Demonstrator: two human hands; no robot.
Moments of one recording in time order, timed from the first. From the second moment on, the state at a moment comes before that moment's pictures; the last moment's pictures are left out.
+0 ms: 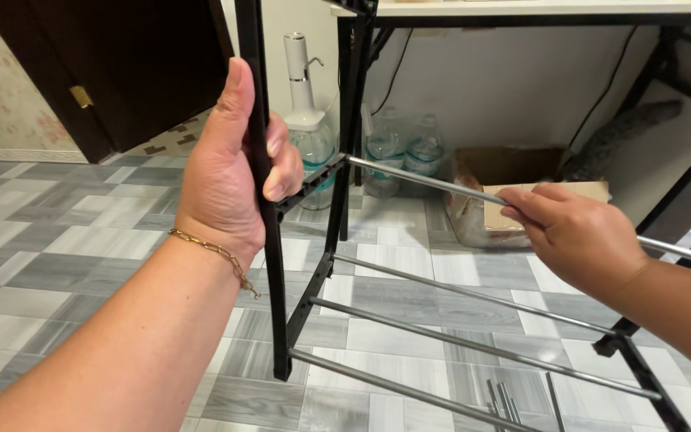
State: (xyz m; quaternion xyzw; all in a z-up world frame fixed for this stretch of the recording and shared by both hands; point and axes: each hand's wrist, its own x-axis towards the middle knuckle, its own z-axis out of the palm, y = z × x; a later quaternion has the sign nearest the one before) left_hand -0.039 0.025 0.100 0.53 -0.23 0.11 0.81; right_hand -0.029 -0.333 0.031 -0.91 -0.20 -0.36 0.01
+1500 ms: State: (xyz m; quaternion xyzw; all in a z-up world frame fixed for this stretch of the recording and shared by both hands) left_hand -0.055 0.074 0.075 0.56 -0.24 0.11 0.79; right_hand -0.052 -0.242 0.043 -1.00 -0.01 -0.08 0.02
